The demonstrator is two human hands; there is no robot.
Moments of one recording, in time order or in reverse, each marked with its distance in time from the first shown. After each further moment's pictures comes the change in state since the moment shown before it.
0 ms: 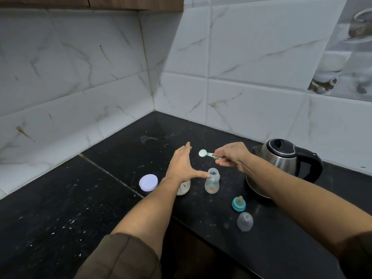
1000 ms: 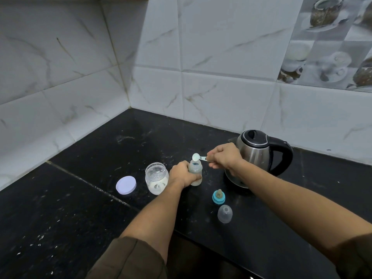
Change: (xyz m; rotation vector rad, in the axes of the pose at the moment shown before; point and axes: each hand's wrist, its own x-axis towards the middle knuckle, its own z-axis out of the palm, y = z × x) left_hand 0.007 0.036 0.078 -0.073 -0.171 -0.244; right_hand -0.003 0.043 -0.041 -0.097 0.112 -0.082
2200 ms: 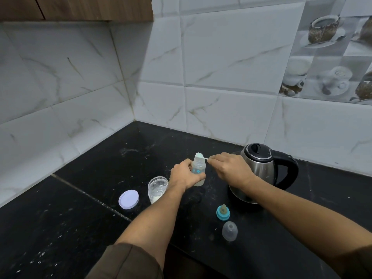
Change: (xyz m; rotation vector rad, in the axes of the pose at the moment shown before) left_hand 0.010 0.028 -0.031 0.025 0.157 0.153; right_hand 0.025 0.017 -0.017 -0.987 0.266 -1.319
